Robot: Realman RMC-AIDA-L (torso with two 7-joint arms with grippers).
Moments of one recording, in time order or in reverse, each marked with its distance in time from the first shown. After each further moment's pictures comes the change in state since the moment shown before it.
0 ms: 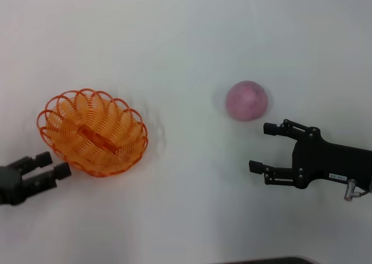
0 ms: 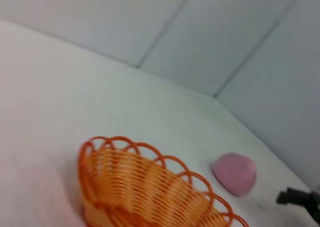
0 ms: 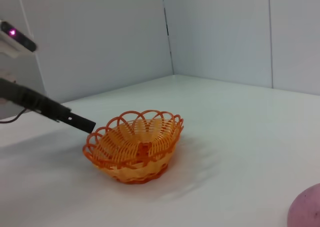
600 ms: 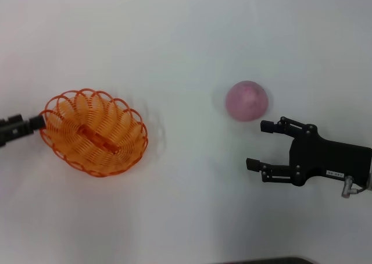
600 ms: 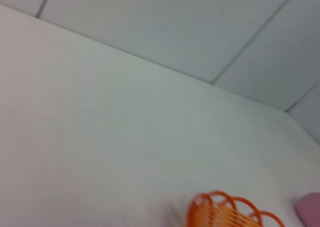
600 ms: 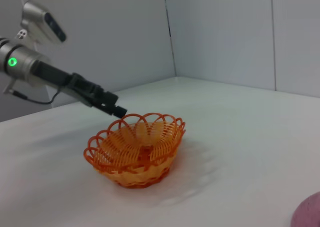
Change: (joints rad) left arm -0.117 0.041 0.022 0.072 0.002 -0.175 -0.246; right arm 0.013 0.002 0.000 0.000 -0.002 0.000 0.007
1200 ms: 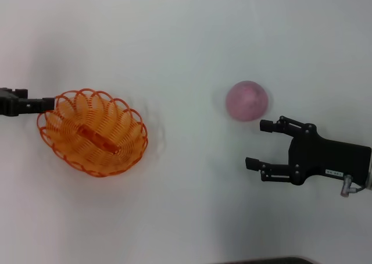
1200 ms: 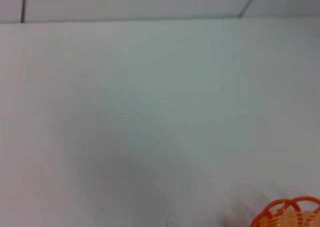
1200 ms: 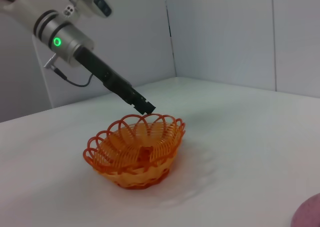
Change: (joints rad) left arm -0.175 0.031 0.272 0.100 0.146 -0.166 -0.146; right arm 0.004 0.001 0.000 0.000 0.000 0.002 0.002
